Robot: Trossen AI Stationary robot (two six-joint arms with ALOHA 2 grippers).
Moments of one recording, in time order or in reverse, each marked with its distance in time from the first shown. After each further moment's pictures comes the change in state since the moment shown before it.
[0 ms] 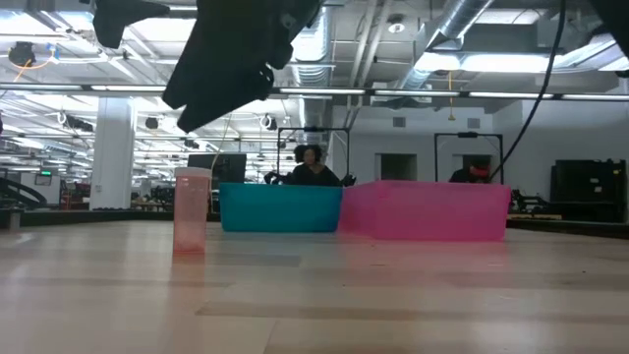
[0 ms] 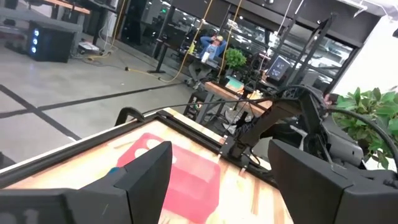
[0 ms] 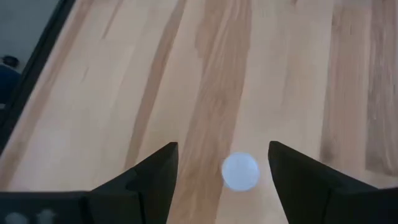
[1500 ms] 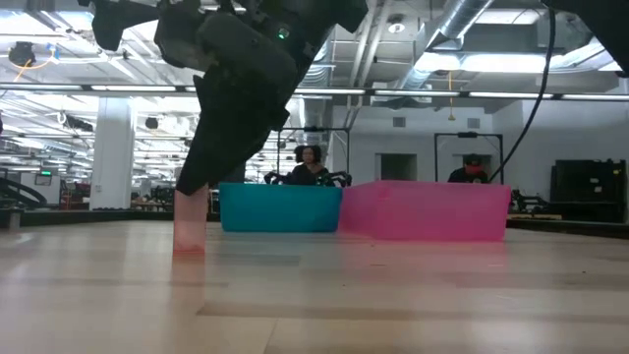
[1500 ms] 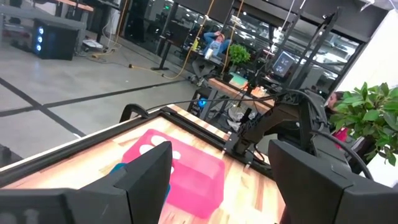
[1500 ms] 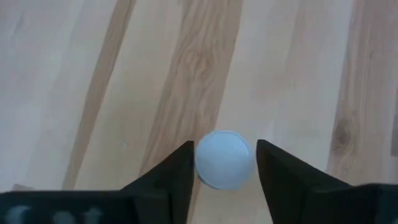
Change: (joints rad) left arm 0.000 0.000 0.000 -0.022 -0.008 0.000; right arm -0.016 0.097 0.001 -0.010 -0.007 -0.052
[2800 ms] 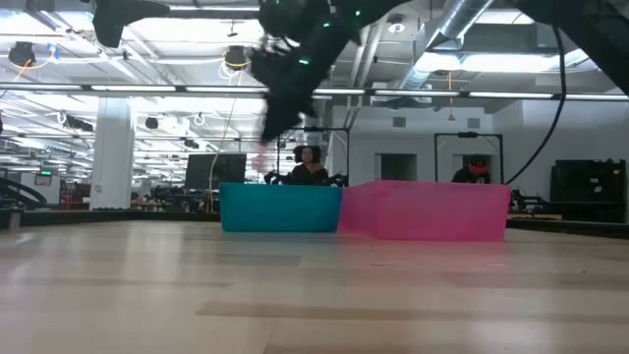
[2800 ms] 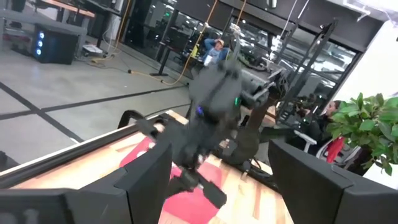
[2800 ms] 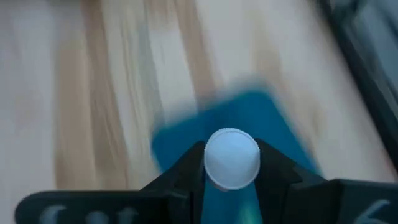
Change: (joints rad) left arm 0.002 0.000 0.003 0.029 -0.008 -0.005; right arm -0.395 -0.176 0.001 -0.061 0.142 0.007
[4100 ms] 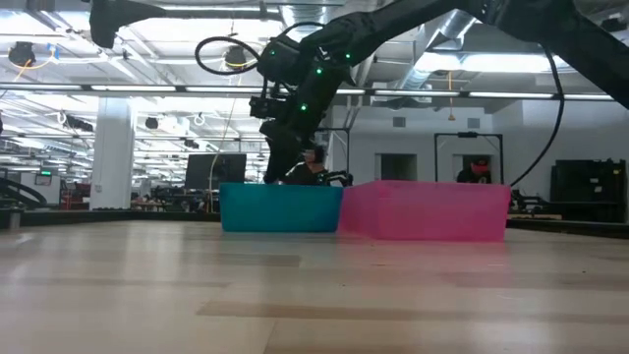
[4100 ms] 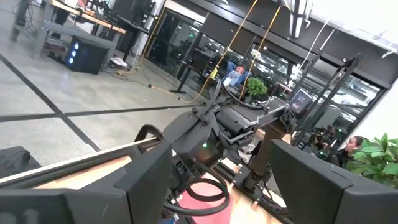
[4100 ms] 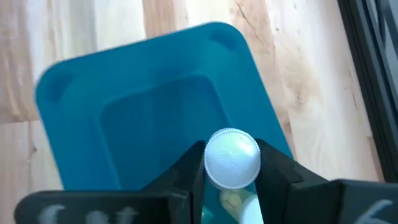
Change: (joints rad) left arm 0.002 -0.011 0.002 0.034 -0.132 -0.054; right arm -0.085 0.111 -0.001 0.029 -0.012 -0.175
